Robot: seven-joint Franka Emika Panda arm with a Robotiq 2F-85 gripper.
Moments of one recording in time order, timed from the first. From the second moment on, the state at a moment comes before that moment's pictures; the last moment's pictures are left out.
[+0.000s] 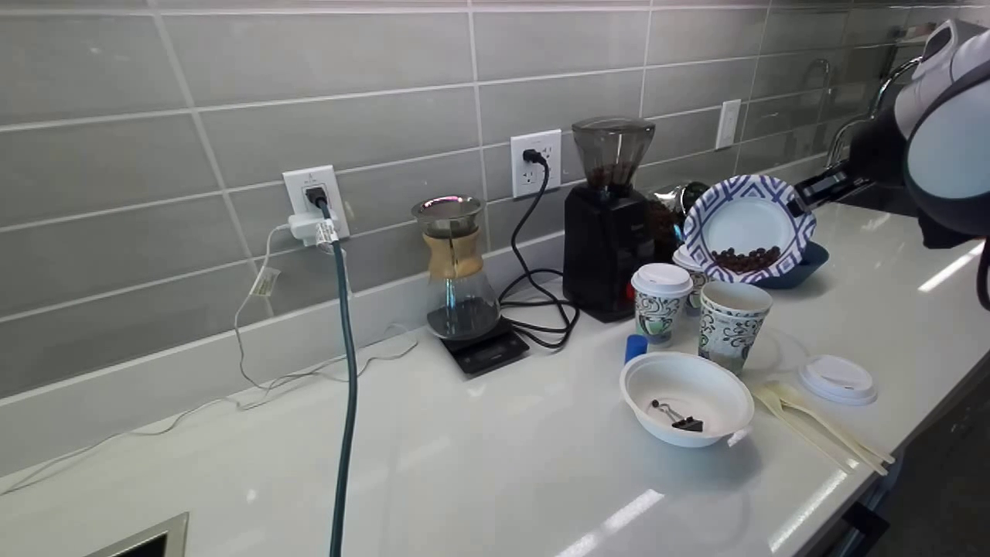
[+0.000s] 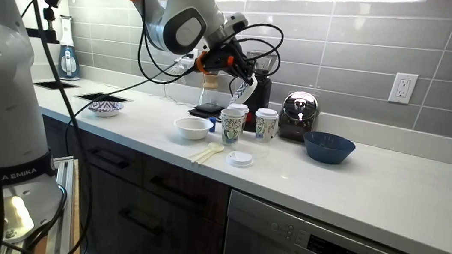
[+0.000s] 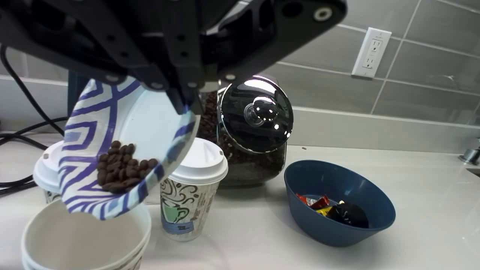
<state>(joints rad) 0.05 -0.12 0.04 -2.59 0.06 3.33 -0.34</state>
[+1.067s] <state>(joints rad) 0.01 -0.12 0.01 -2.65 -0.11 3.43 -0.32</state>
